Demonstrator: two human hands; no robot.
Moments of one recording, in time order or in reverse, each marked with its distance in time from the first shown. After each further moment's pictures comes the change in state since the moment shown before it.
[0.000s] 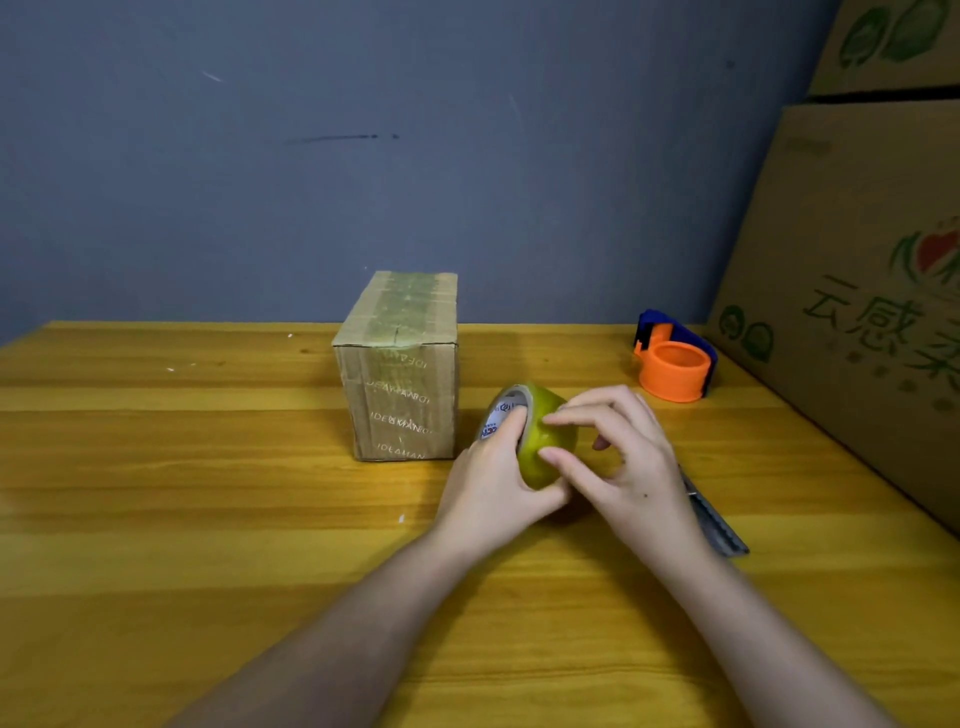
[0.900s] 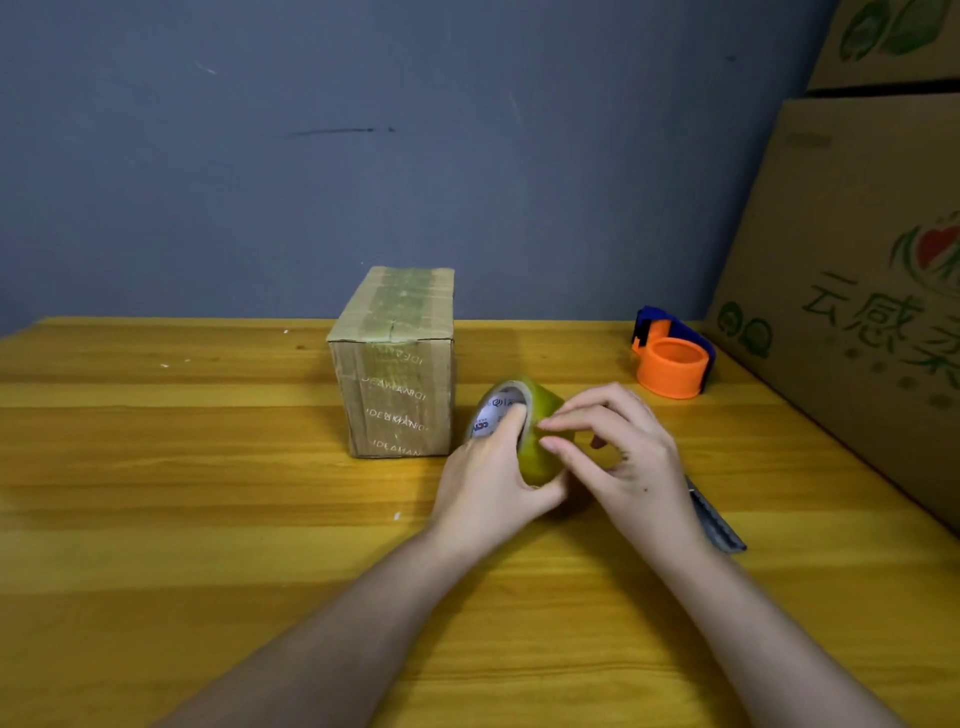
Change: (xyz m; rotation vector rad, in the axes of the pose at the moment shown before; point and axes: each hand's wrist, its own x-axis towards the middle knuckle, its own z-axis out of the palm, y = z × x) left_hand 0.000 0.004 0.002 0.180 0.051 0.005; right_hand 0.001 0.001 -0.002 0.006 0.026 -0.029
